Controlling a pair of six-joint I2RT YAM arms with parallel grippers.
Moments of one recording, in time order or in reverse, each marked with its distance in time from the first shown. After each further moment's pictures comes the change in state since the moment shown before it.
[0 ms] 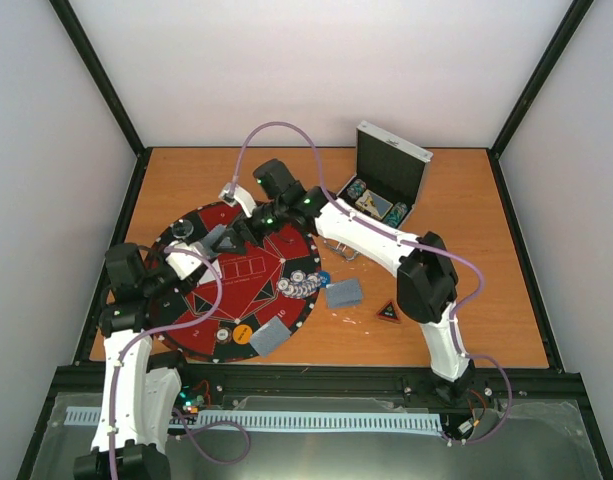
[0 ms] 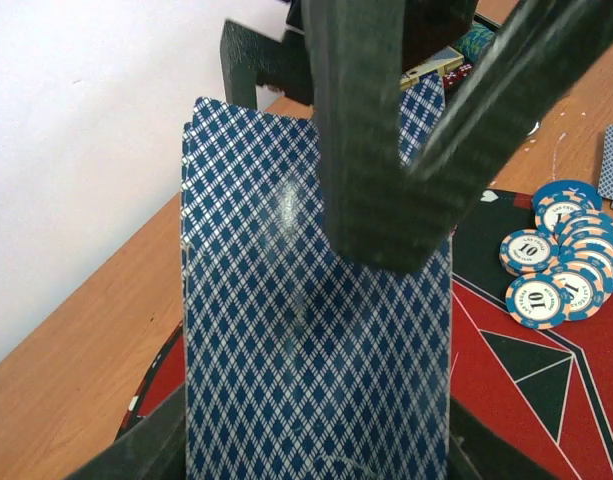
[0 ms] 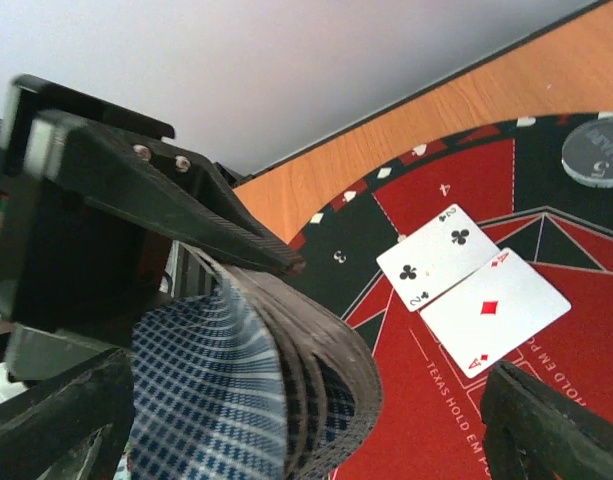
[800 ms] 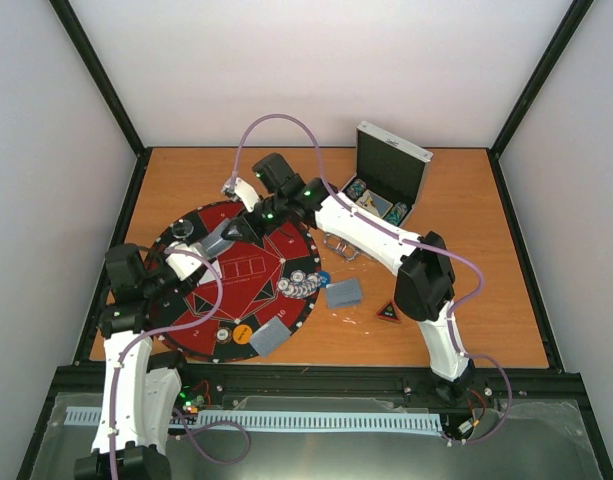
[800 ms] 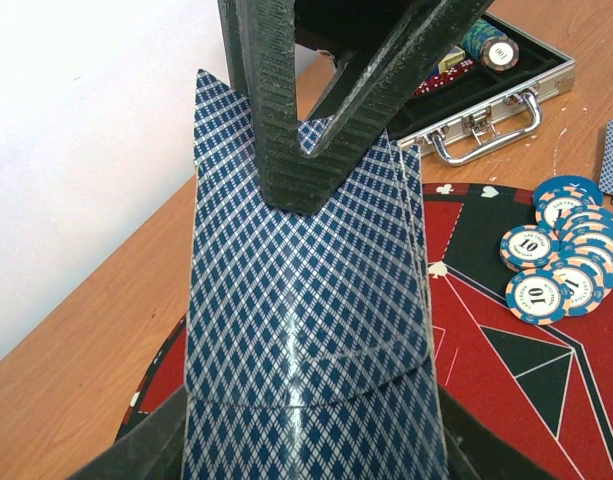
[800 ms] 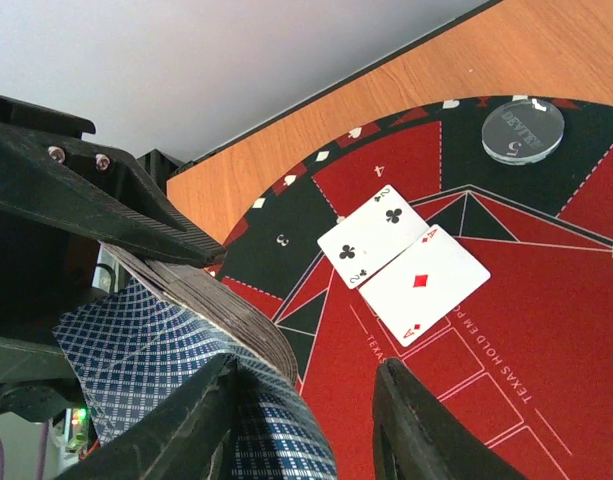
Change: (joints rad) left arm 0.000 -0.008 0.000 -0.015 -0.006 0.008; right arm -0.003 0.035 0.106 -0.159 0.124 -0.051
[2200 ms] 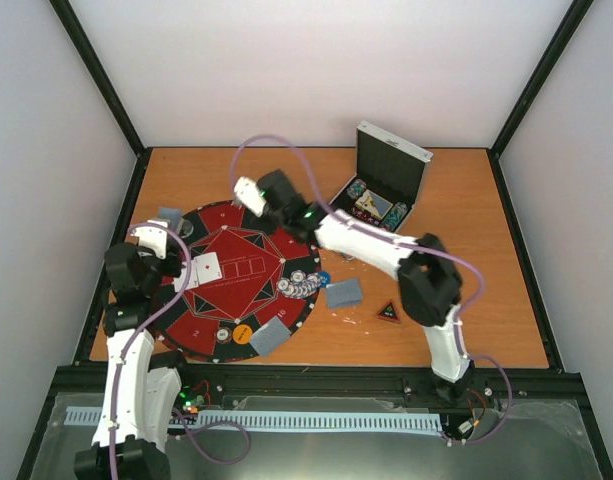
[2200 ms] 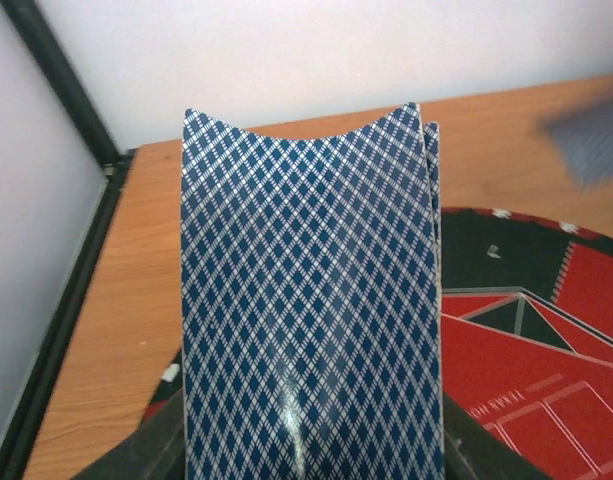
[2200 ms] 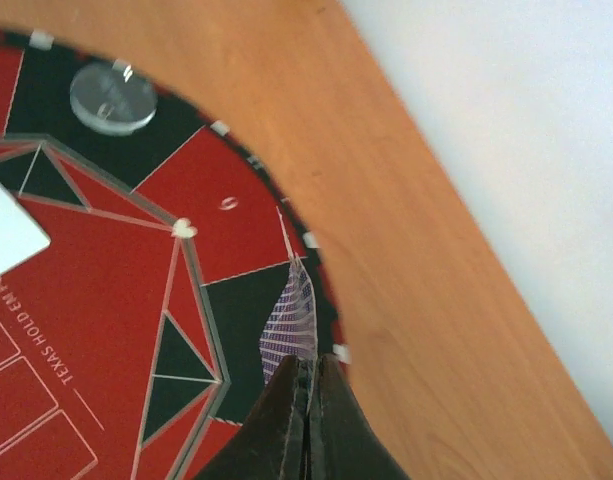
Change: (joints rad) left arm 0.001 0.022 -0.050 0.203 -0.500 -0.599; right arm -0.003 -0.139 -0.274 0.328 0.729 -0.429
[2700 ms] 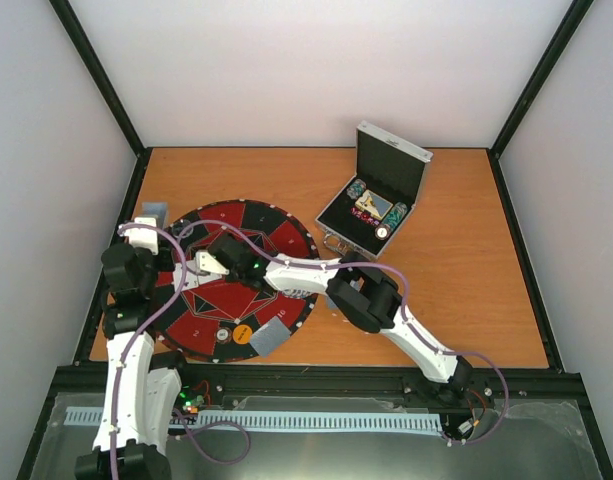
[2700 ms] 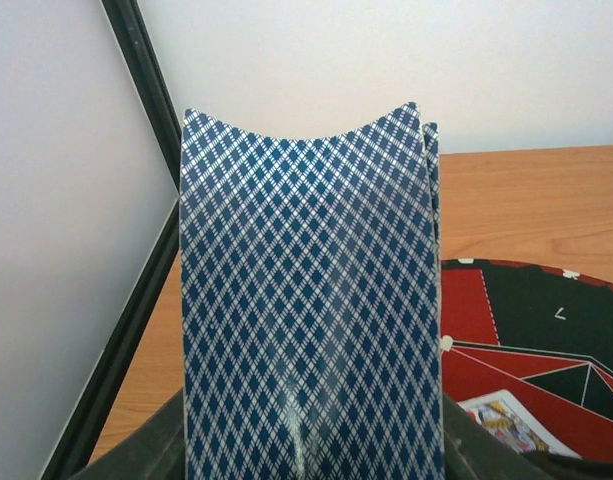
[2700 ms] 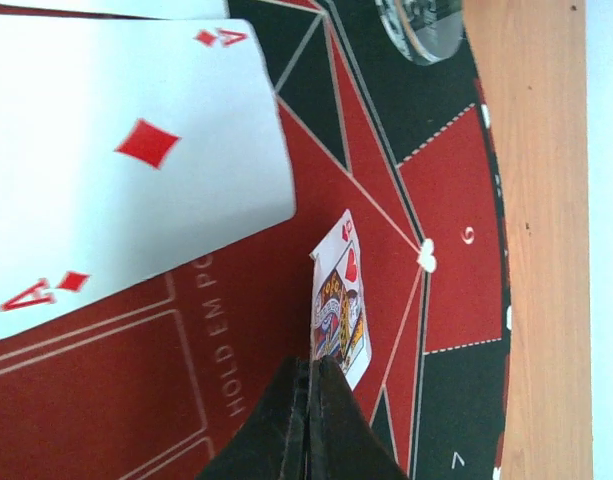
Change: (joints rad) left arm 0.000 -0.026 0.000 0.080 -0.168 -0.101; right arm 0.232 0.466 0.142 0.142 0.234 -0.395
